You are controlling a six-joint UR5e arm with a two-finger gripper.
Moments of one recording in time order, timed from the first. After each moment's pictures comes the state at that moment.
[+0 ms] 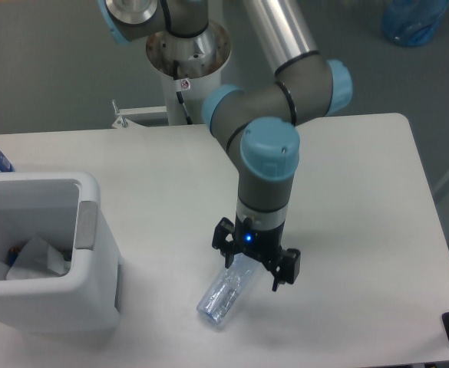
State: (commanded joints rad) arm 2.39 -2.08 -1.50 -0.95 1.46 1.02
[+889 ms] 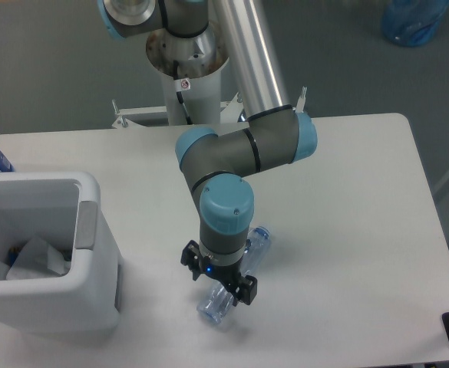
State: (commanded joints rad) arm 2.33 -2.17 -1.50 -0.93 1.46 0.87
